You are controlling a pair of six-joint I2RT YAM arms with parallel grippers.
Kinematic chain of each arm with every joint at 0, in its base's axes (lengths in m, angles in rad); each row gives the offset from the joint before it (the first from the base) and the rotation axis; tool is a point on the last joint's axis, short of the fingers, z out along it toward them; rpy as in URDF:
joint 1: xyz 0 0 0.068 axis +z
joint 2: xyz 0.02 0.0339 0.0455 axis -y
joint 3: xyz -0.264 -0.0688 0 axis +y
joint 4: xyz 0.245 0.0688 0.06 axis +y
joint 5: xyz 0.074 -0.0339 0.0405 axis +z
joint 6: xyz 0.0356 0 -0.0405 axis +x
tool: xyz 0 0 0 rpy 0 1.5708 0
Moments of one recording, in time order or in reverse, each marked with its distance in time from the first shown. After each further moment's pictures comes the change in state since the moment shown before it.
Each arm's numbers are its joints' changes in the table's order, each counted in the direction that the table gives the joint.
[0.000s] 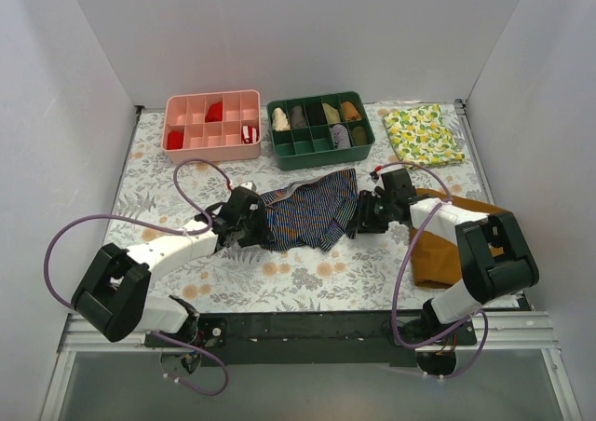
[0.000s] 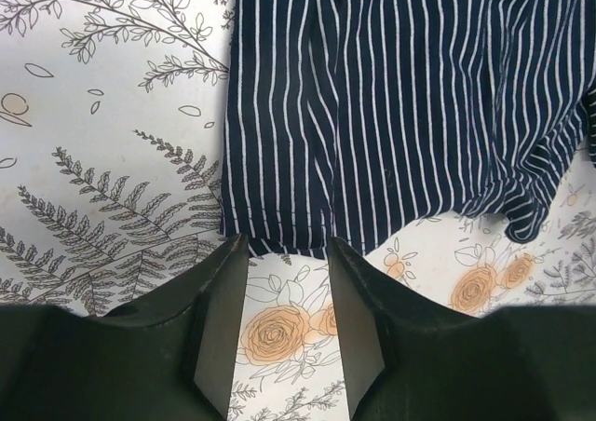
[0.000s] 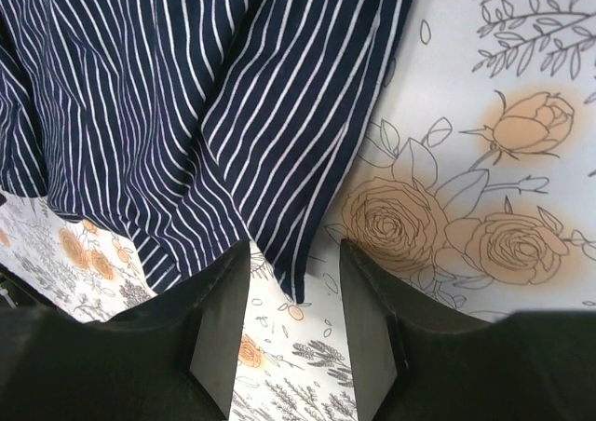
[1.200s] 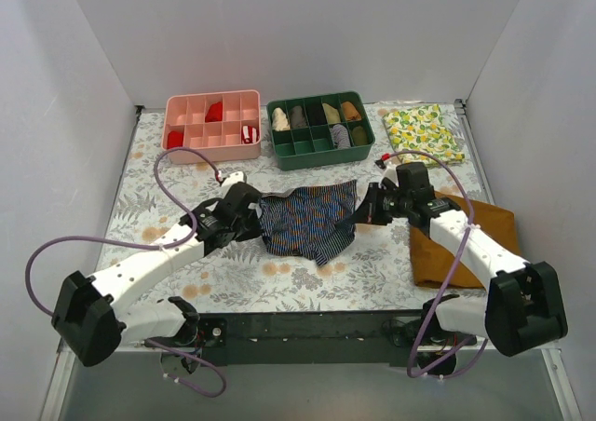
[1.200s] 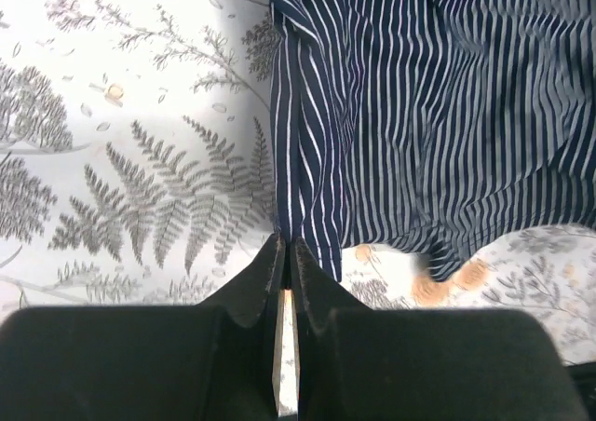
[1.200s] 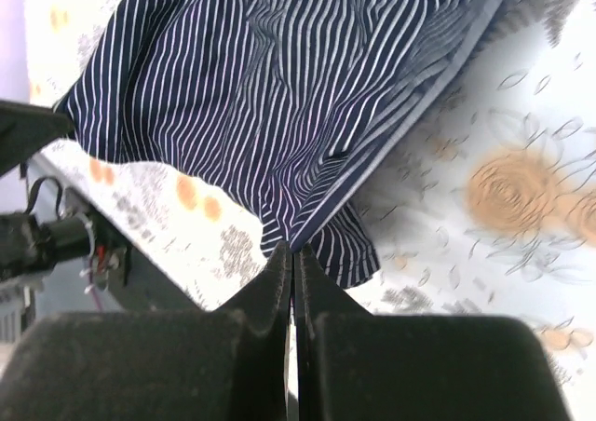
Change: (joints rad) left arm -0.108 0.141 -0.158 0.277 0.249 -0.088; right arm -0.002 0.276 -0.011 0.066 0.138 -0.025
